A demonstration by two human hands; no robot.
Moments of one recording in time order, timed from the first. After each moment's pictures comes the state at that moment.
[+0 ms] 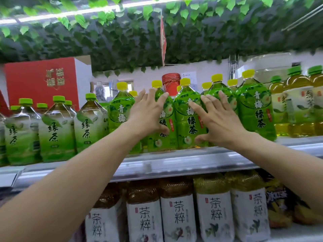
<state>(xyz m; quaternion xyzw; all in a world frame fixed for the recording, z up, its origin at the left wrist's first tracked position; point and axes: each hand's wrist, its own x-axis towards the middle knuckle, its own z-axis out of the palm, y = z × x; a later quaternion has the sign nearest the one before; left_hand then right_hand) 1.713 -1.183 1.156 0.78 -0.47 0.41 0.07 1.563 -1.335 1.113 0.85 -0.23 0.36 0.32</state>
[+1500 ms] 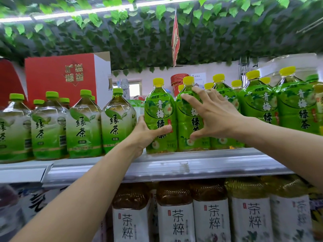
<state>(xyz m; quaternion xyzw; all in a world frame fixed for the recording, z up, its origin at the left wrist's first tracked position) 1.811 -1.136 1.102 0.65 -0.43 -0.07 0.62 1.630 -1.262 1.142 0.89 -0.17 0.34 0.26</state>
